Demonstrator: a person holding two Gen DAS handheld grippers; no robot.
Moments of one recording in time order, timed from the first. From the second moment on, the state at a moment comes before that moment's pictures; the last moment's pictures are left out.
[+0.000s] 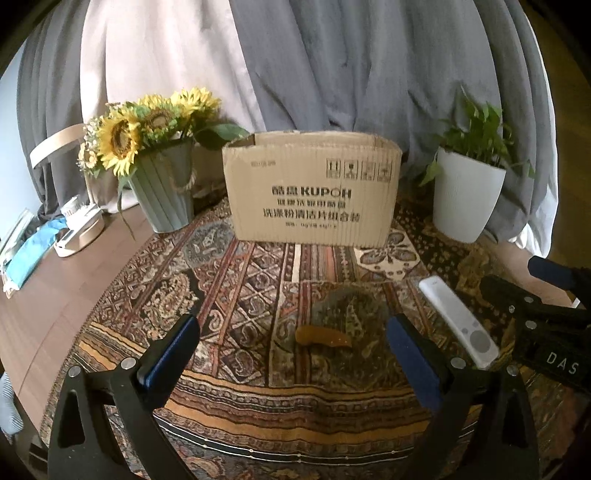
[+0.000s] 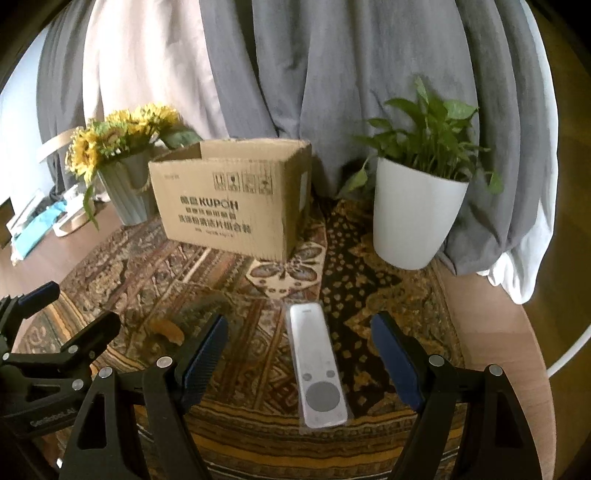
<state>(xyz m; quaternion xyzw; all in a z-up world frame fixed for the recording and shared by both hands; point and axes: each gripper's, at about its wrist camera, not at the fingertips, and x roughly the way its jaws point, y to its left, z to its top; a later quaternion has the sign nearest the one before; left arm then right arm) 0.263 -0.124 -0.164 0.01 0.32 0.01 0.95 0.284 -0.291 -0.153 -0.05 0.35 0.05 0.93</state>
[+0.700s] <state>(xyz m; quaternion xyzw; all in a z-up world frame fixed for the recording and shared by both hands) 0.302 -0.143 -0.207 0.04 0.37 -0.01 0.93 0.313 -0.310 -0.206 -0.03 0.42 0.05 0.91</state>
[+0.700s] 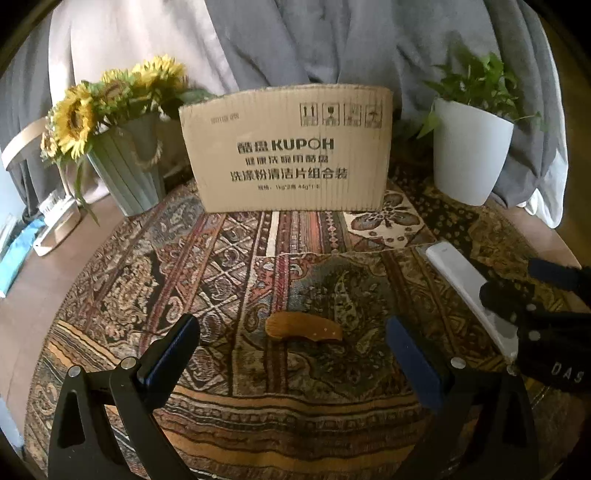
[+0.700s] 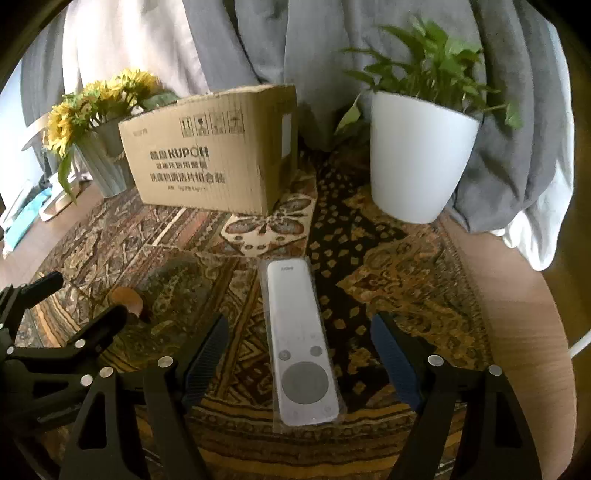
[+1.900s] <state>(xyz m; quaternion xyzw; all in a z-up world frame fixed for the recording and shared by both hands) 0.337 -0.139 -0.242 0.02 0.44 -0.04 0.90 0.342 -0.304 -0.244 -0.03 0.46 0.05 0.88</state>
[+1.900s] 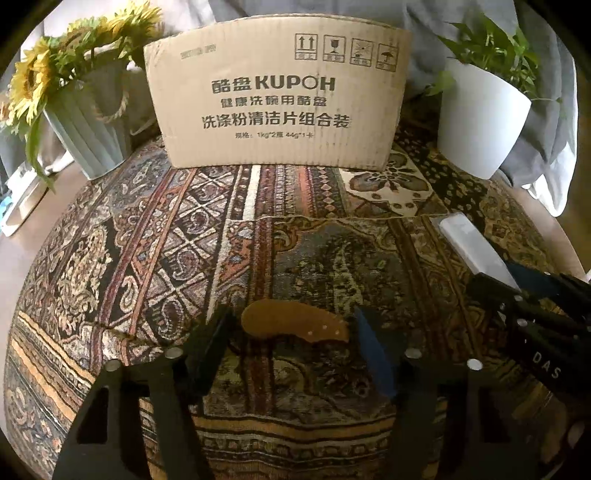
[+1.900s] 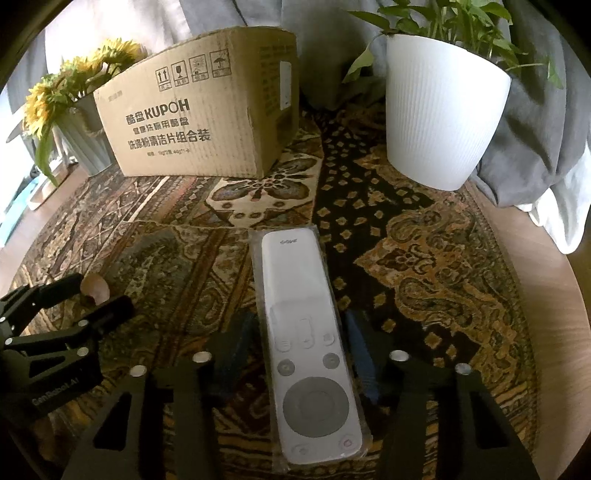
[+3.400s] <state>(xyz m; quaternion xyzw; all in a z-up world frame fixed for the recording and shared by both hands) 0.298 -0.130 -0.169 0.02 0.35 -0.05 0.94 0.311 -0.292 -0.180 -0.02 0.39 0.08 0.92</state>
